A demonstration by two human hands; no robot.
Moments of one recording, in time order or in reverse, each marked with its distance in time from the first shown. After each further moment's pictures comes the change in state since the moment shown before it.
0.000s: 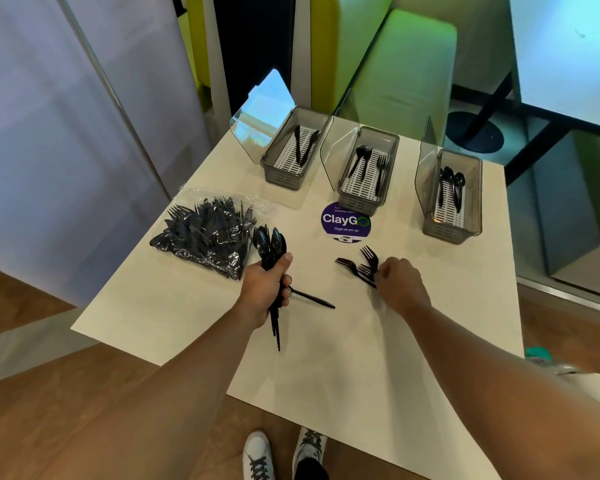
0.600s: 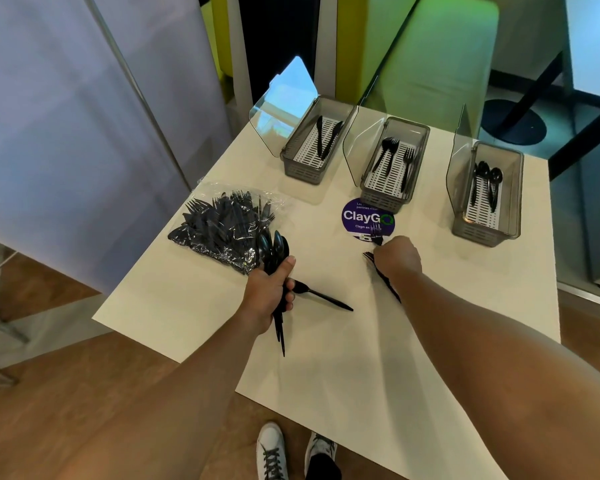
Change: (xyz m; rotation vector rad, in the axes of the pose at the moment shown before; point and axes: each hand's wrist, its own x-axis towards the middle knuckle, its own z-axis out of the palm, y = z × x) left_hand 0.005 -0.009 -0.021 0.002 0.085 -0.022; right_hand 0.052 -0.057 0.023 0.156 0.001 0.236
